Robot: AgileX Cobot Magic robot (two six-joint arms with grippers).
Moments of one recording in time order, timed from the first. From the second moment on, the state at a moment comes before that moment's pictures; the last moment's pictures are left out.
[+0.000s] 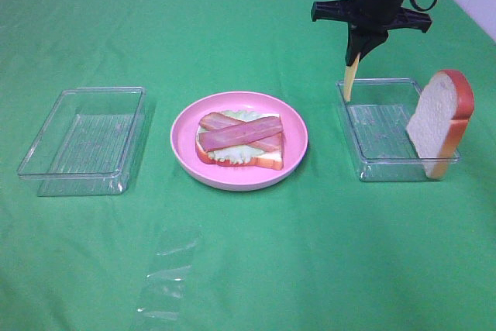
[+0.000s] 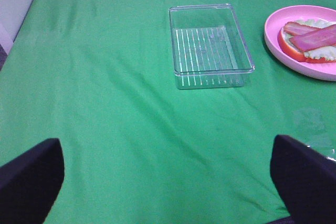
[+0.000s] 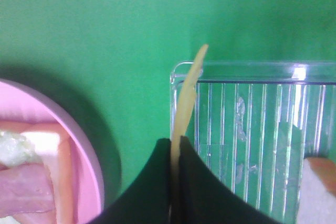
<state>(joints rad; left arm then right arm) 0.03 -0.01 -0.52 -0.08 1.08 0.04 0.20 2.35 -2.18 0.06 1.22 0.18</state>
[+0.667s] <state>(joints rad) 0.03 -0.01 -0.52 -0.08 1.08 0.04 0.20 2.13 -2.13 0.16 1.22 0.15</state>
